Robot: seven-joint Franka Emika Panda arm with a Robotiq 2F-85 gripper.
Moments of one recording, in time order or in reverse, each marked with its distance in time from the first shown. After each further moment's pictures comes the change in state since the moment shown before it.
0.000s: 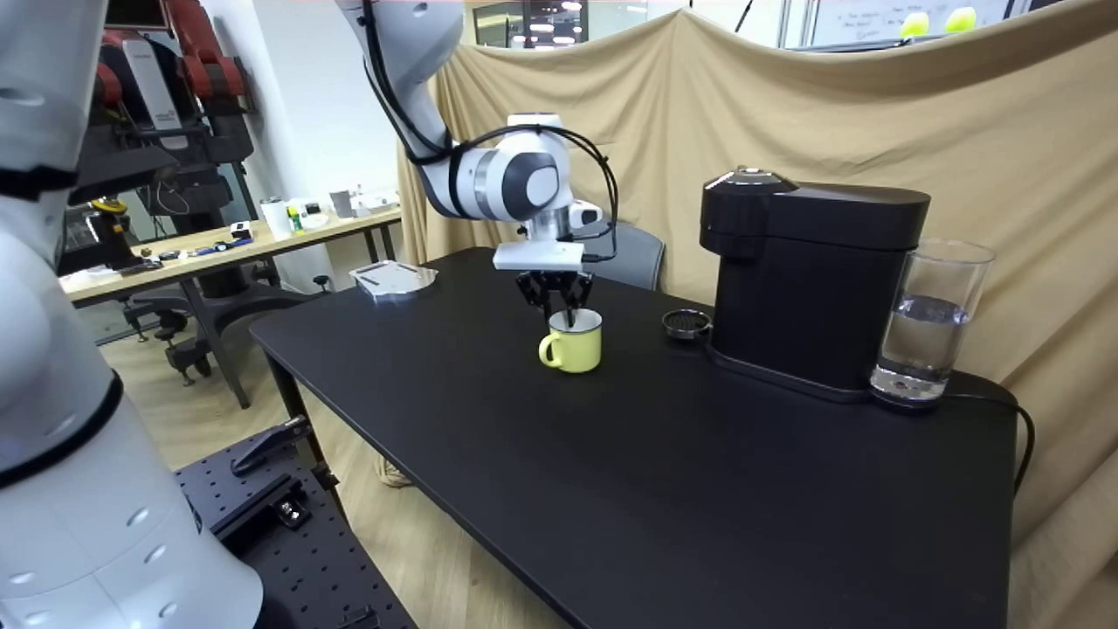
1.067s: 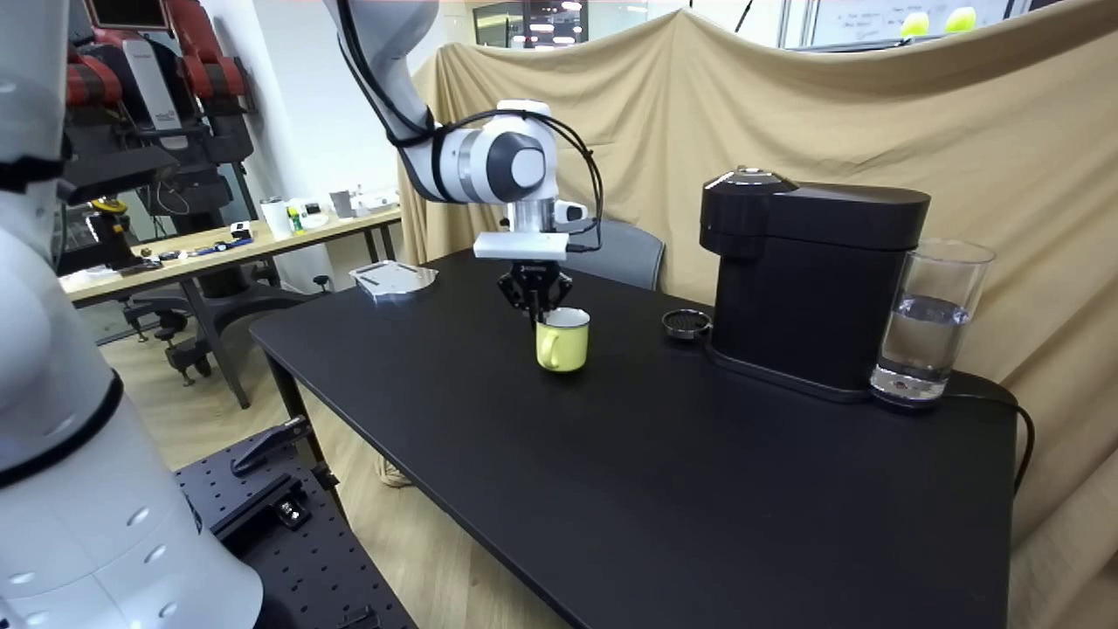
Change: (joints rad) arm 0.003 -0.088 0.018 -0.061 -0.001 -0.161 -0.021
